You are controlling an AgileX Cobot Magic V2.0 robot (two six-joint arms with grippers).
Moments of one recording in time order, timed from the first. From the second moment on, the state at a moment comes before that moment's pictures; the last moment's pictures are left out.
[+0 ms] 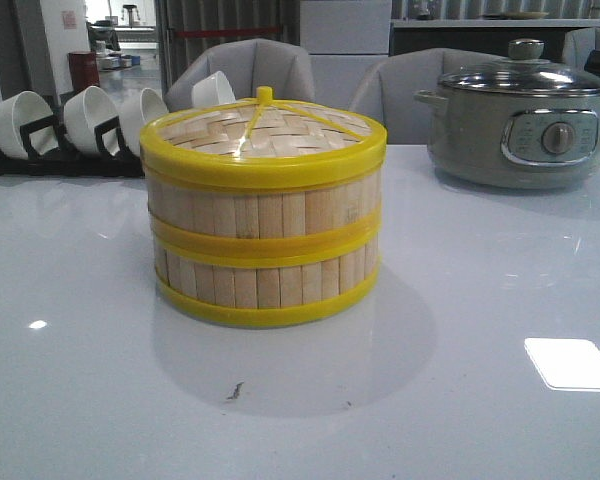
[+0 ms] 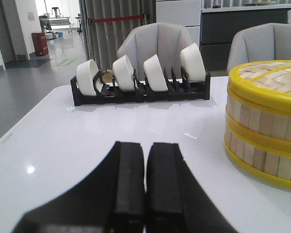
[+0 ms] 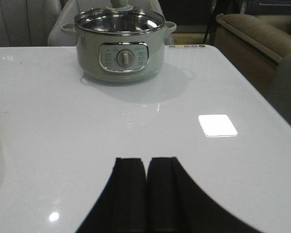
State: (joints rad) left arm -0.11 0.00 0.01 0.24 0.09 -0.21; right arm -0.11 0.10 -0.28 -0.12 0.46 0.15
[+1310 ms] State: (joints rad) left arm -0.11 0.00 0.01 0.10 0.09 -0.07; right arm -0.11 0.10 -0.28 -0.12 0.45 0.15
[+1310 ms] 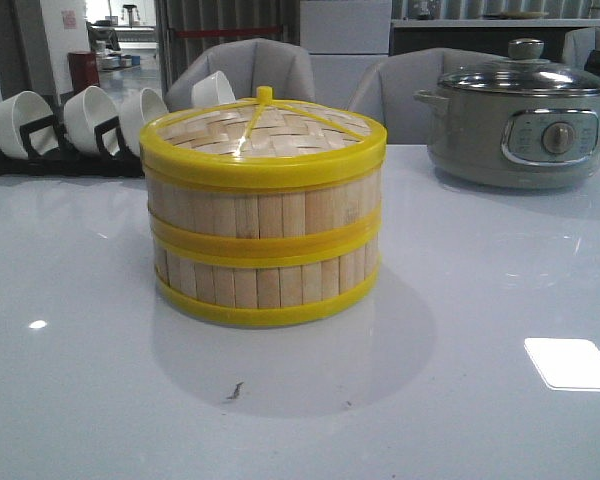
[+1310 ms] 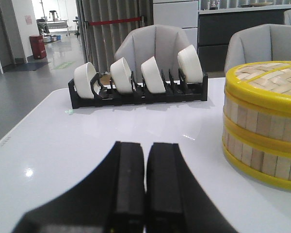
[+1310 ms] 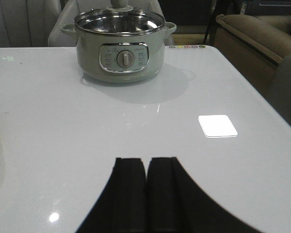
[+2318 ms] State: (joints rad) left arm -0.11 0.00 0.01 0.10 0.09 -0.07; right arm -0.11 0.04 -0.23 -0.12 0.44 0.15
